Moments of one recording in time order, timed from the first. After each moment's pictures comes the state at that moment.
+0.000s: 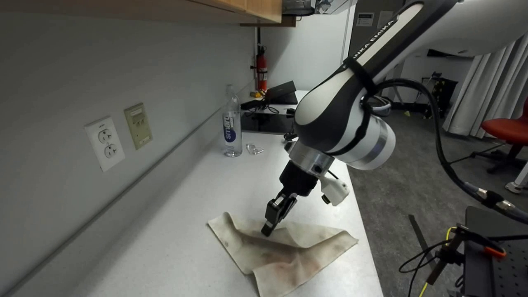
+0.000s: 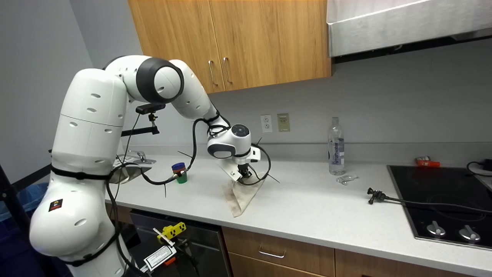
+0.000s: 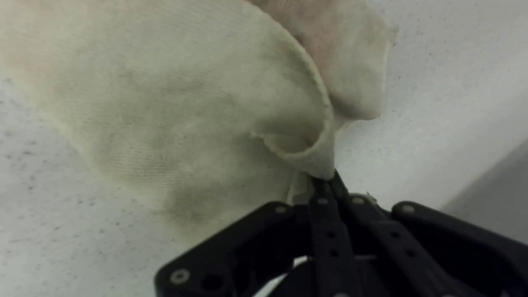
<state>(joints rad) -0.03 0.50 0.43 -2.12 0.93 2.85 -0.66</state>
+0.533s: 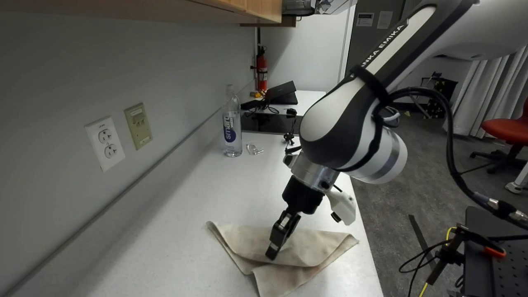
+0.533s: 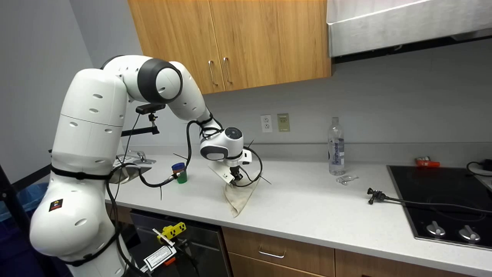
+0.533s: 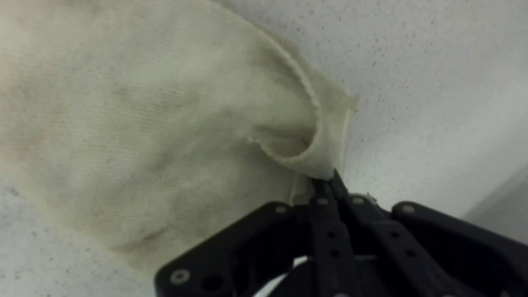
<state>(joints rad) -0.02 0.50 0.49 -2.17 0.92 2.85 -0.69</state>
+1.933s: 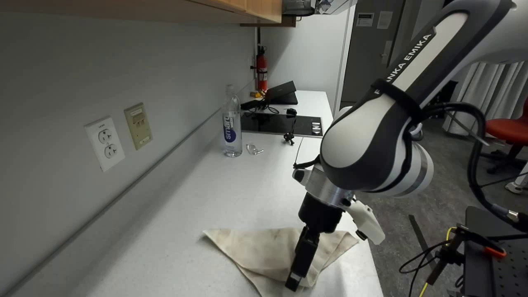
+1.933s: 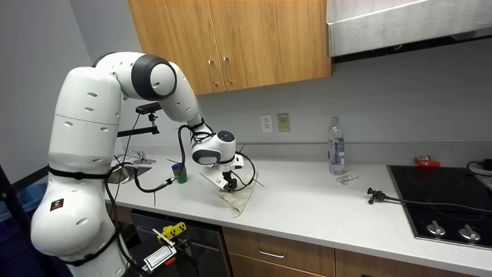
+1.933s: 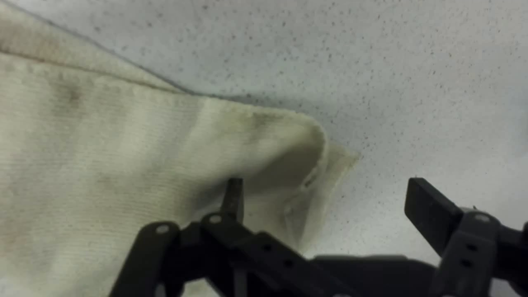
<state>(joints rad) -0.01 0.46 0.50 -2.28 0.87 2.85 -0.72</state>
